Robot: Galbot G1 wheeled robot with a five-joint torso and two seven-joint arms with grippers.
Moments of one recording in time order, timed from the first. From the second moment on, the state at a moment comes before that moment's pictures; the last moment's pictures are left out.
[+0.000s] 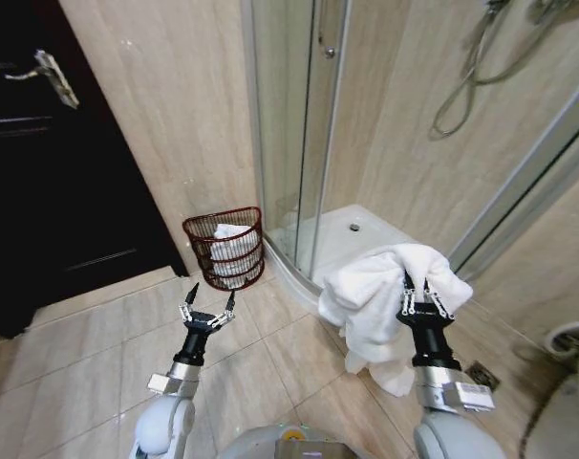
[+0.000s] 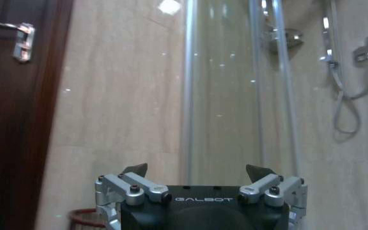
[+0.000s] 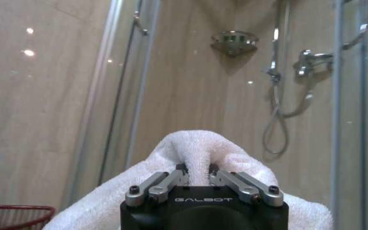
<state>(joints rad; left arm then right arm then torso) 1.66 -1.53 -0.69 -2.06 -0.24 -0.41 0.32 -1.77 1.49 0.55 2.46 -0.11 0.10 0.16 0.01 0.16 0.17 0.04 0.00</state>
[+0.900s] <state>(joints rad) 1.66 -1.53 -0.69 -2.07 -0.24 -0.41 0.29 -1.77 1.46 0.48 2.48 -0.15 0.09 0.20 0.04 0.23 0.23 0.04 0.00</state>
